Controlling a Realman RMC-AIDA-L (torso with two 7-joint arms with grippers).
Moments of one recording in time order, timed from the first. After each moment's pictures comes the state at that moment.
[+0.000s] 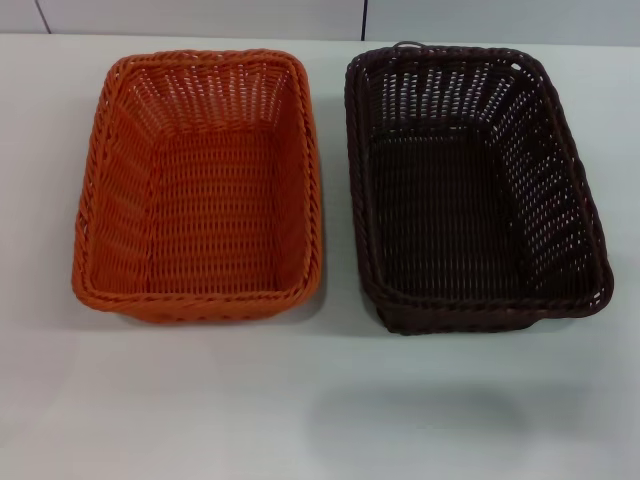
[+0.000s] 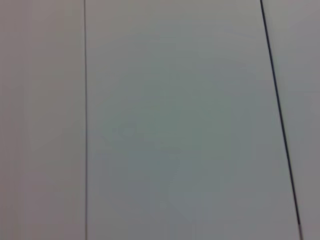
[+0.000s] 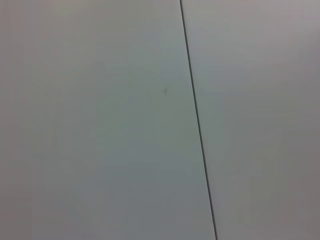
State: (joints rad) left arm -0.08 -2.07 1.83 0.21 -0.66 1.50 -0.03; right arm 0.15 2.08 -2.57 -0.52 -1.84 1.58 2.95
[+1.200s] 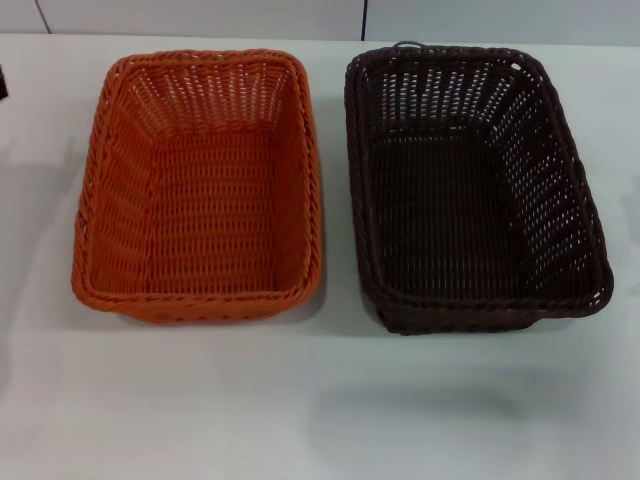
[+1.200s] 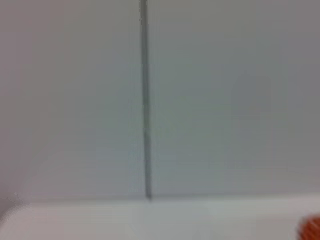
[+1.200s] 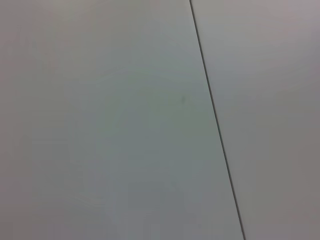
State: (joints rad) left arm 0.06 -2.06 1.45 1.62 -0.61 -0.50 0.39; right arm 0.18 2.08 -2.58 -0.56 -1.84 1.57 2.95
